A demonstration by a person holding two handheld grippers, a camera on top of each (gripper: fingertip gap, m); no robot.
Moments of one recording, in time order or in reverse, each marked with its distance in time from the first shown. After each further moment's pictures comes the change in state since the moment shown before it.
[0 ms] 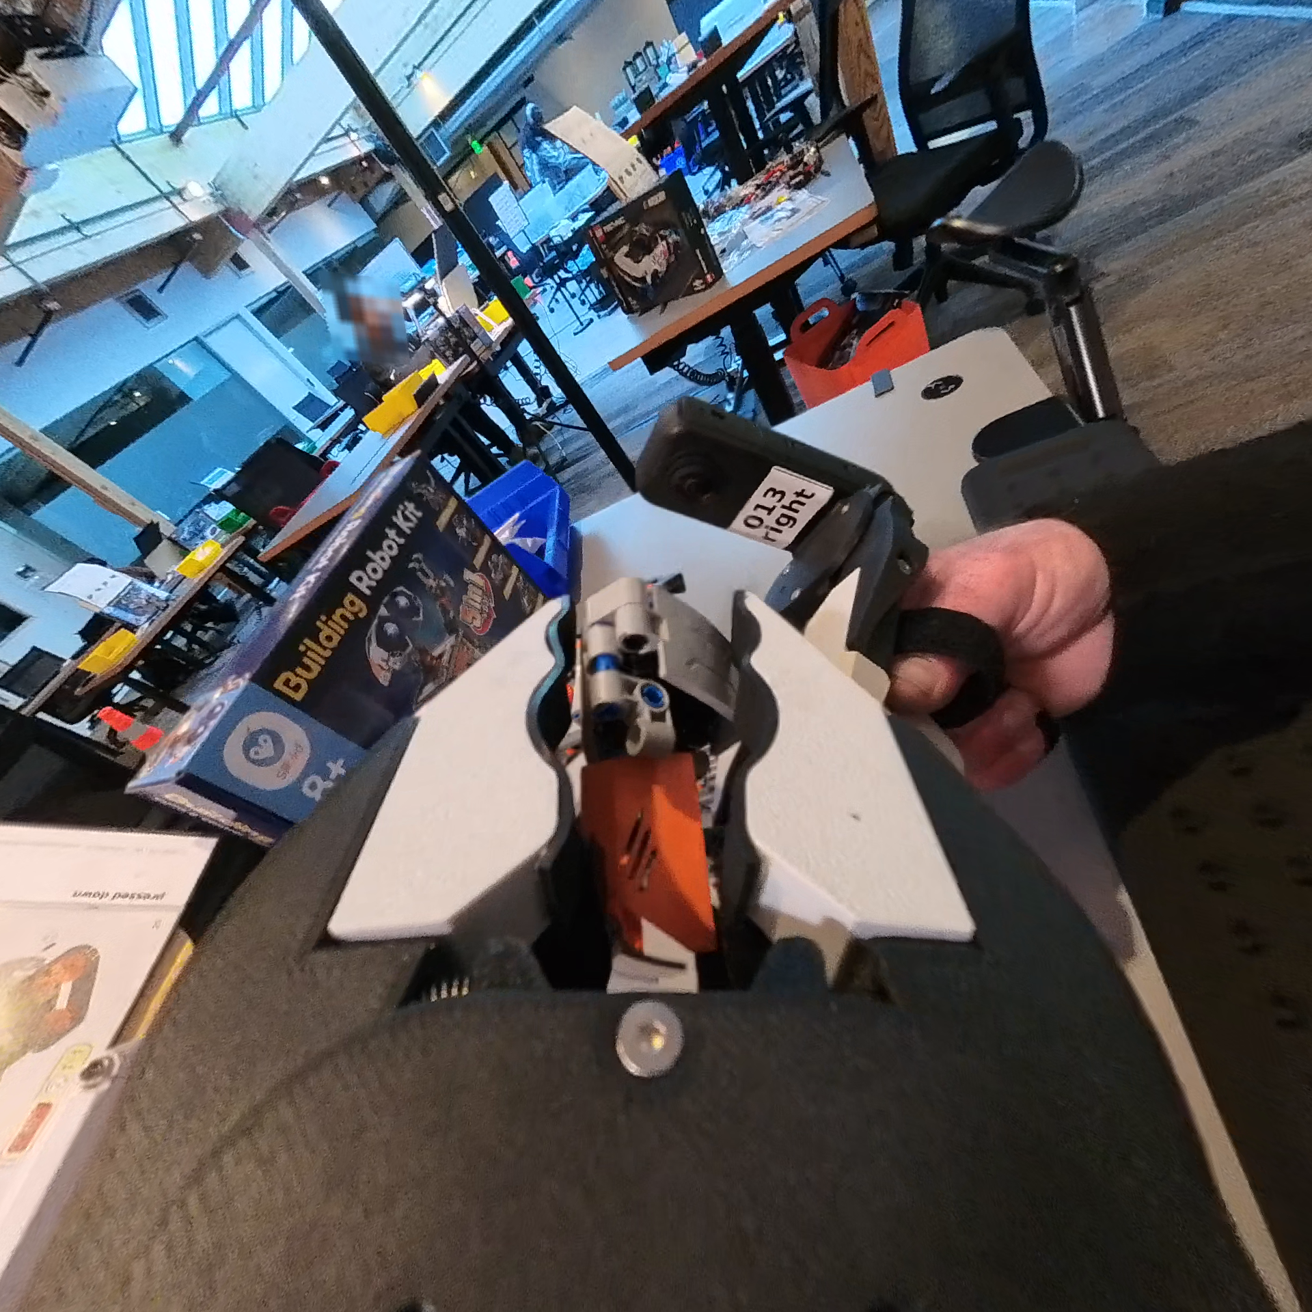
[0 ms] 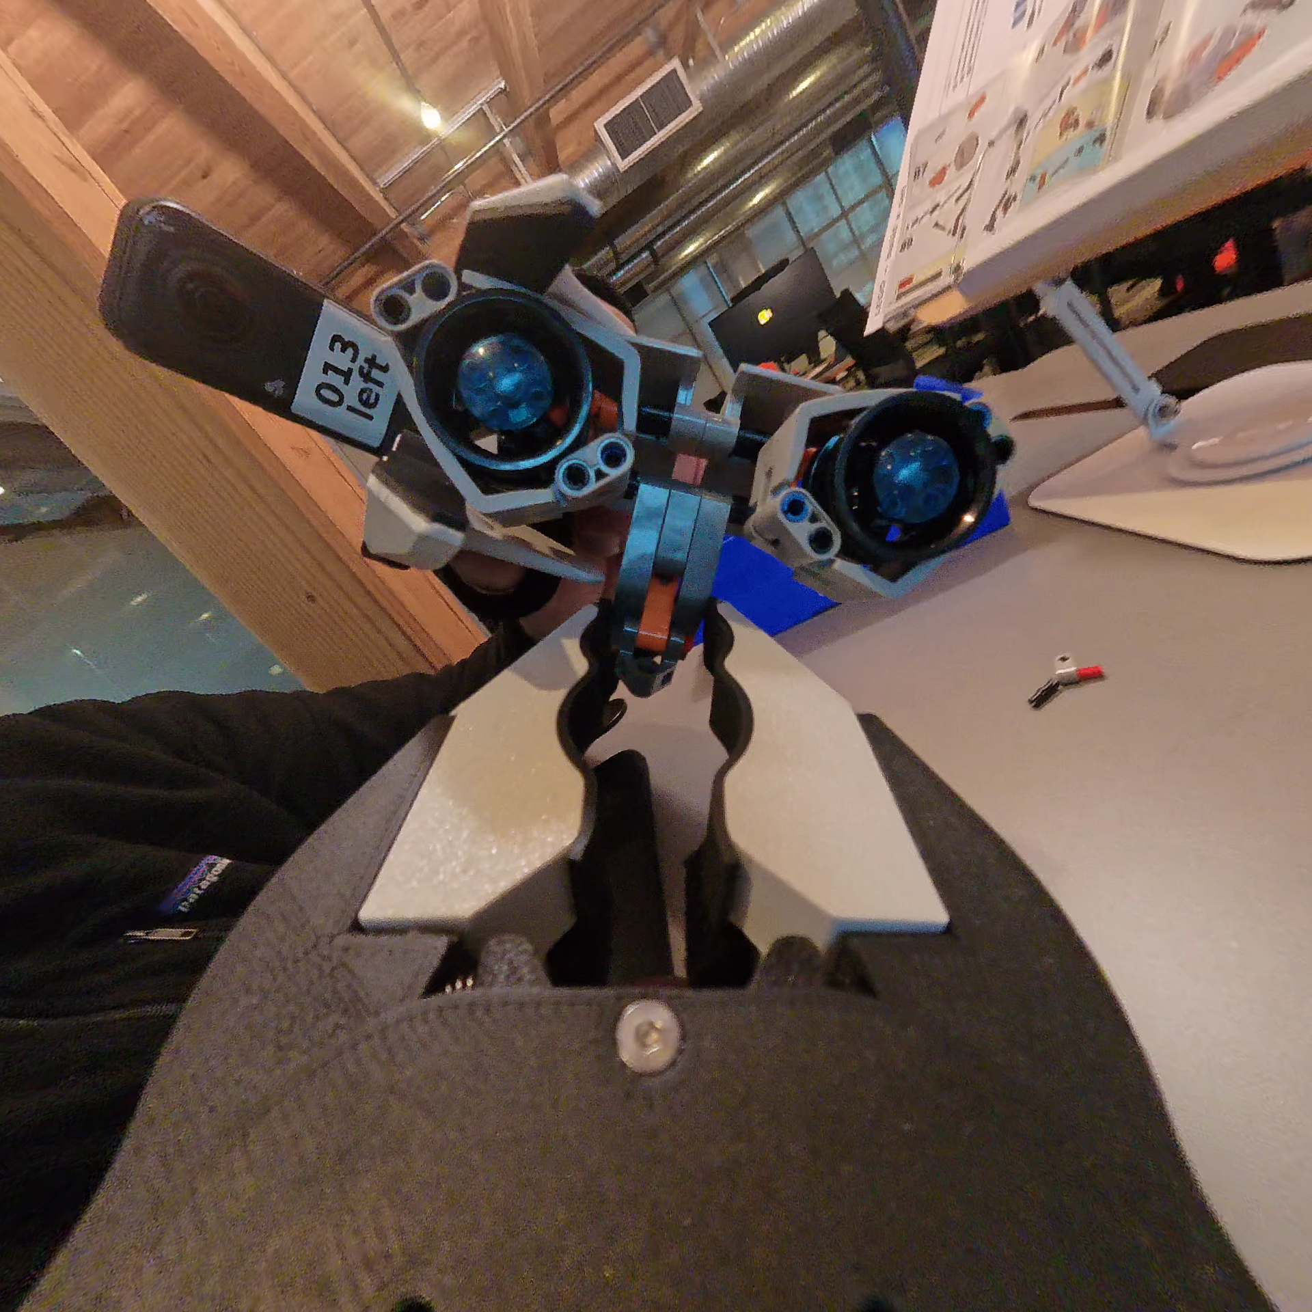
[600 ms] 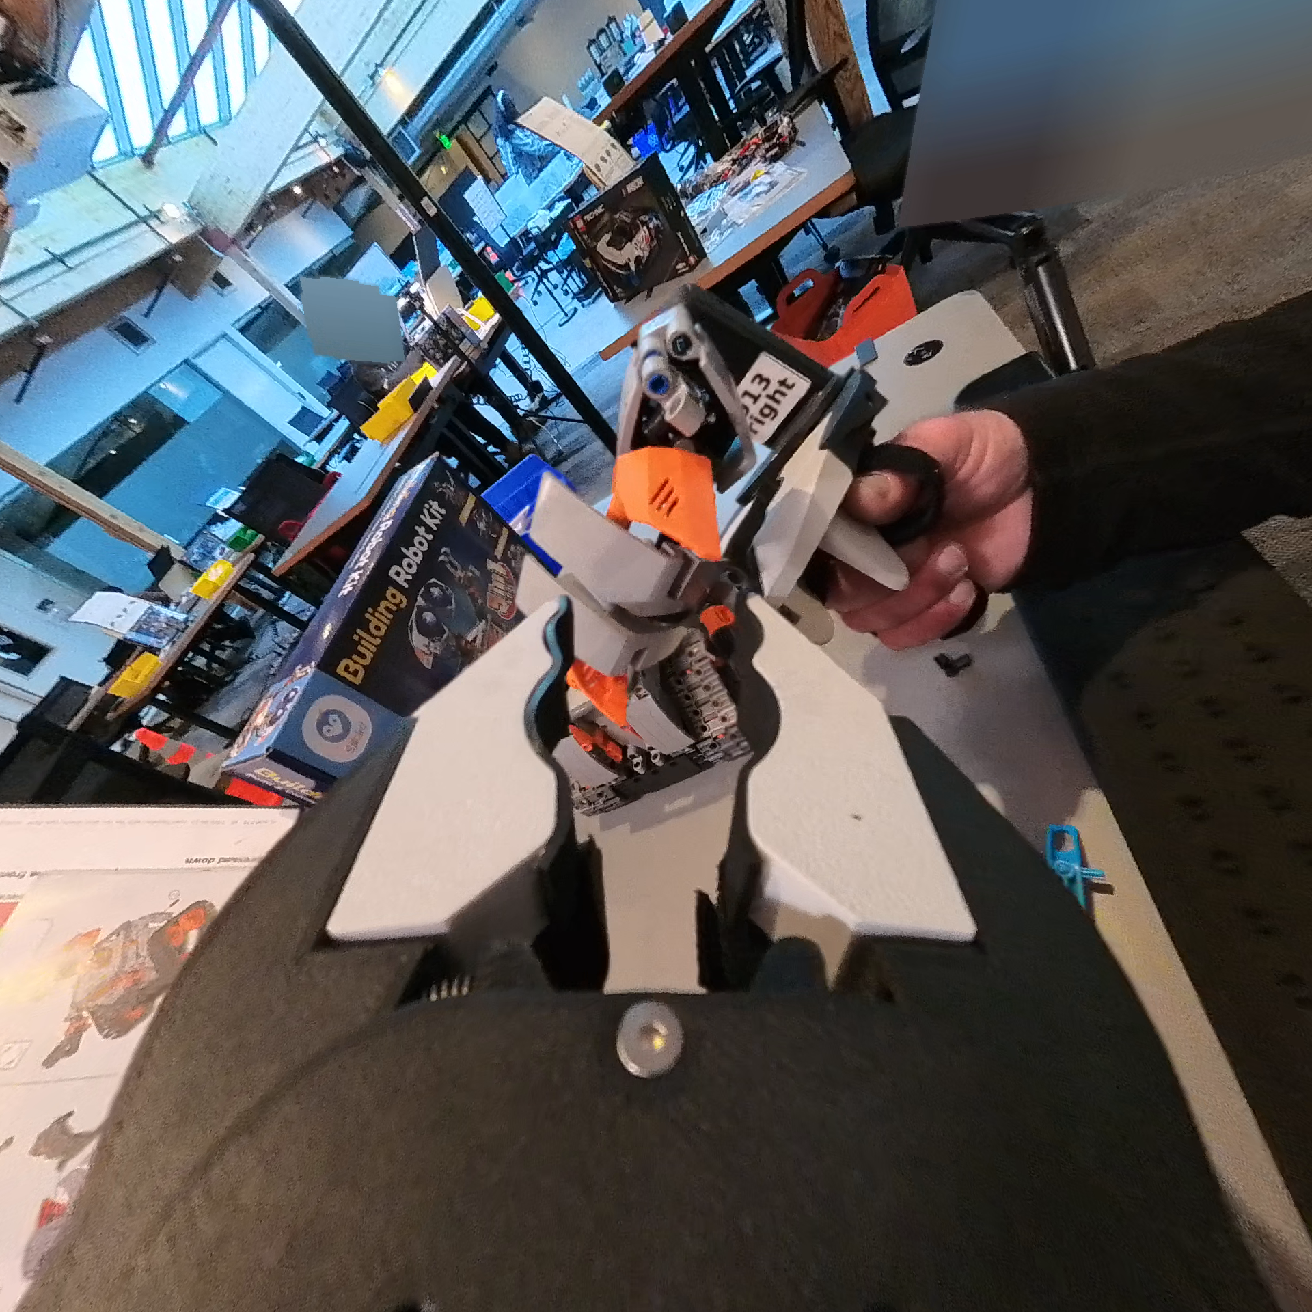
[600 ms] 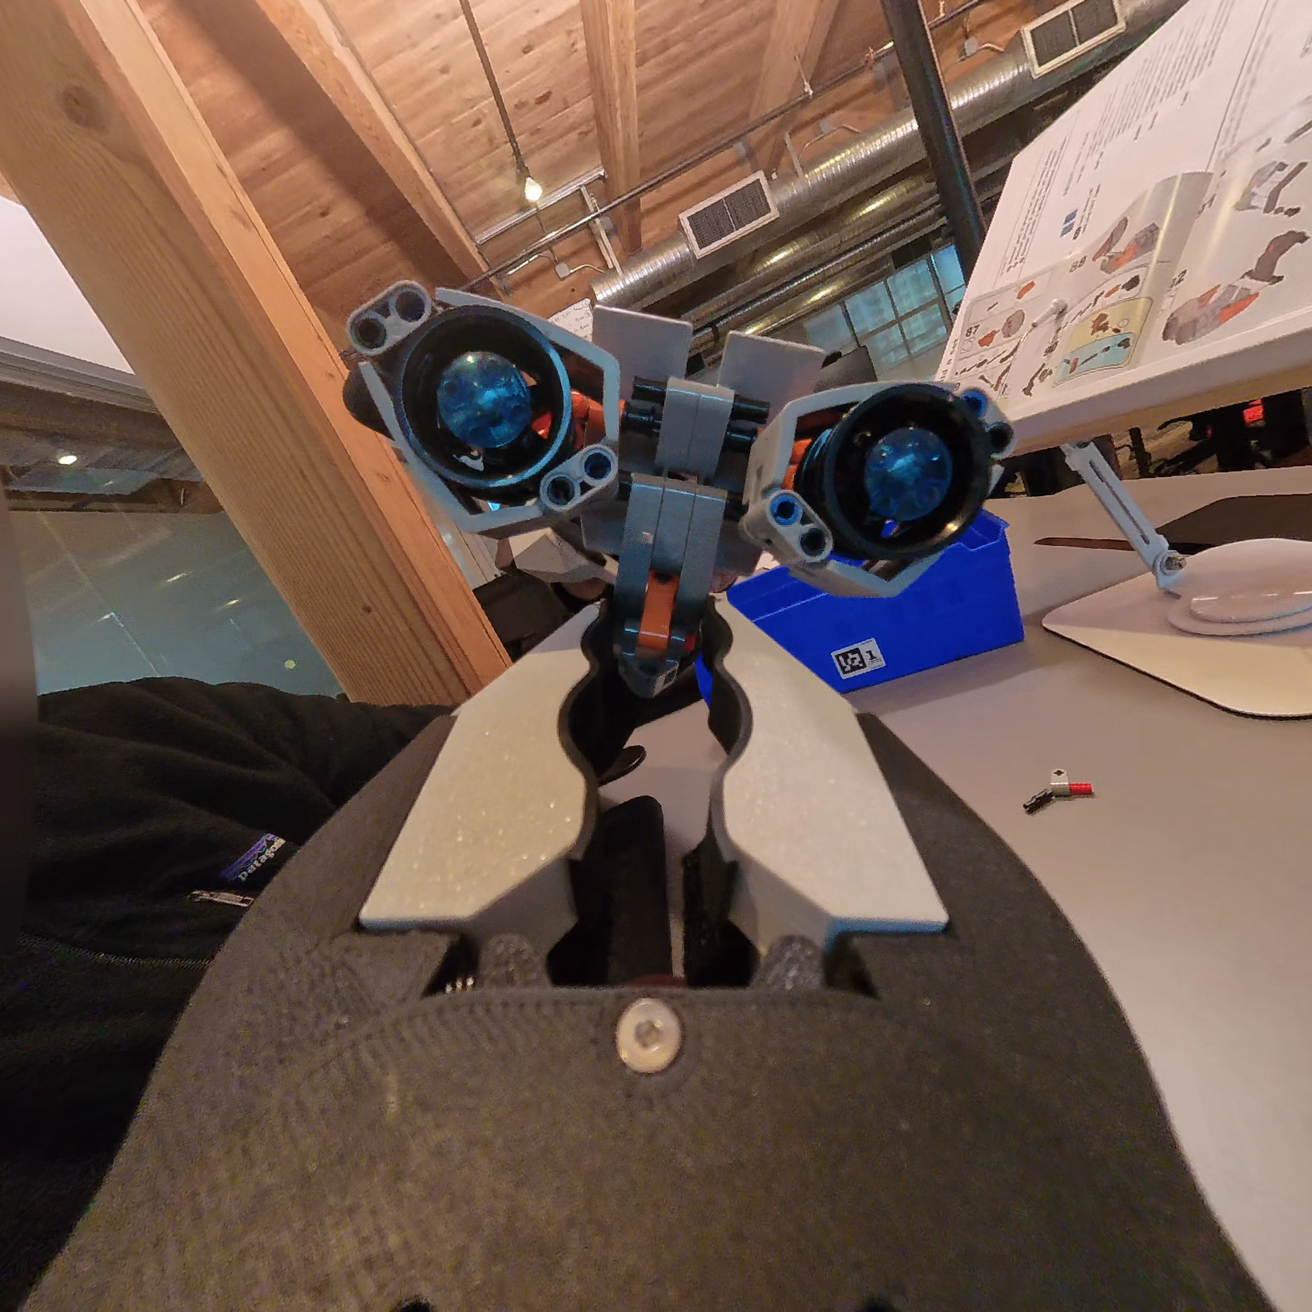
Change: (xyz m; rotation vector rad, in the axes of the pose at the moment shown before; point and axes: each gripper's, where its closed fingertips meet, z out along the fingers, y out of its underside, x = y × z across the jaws) left arm -0.008 -0.005 -0.041 -0.021 0.024 0.071; right arm -0.026 -0.035 -0.025 0.085 -0.094 -0.109
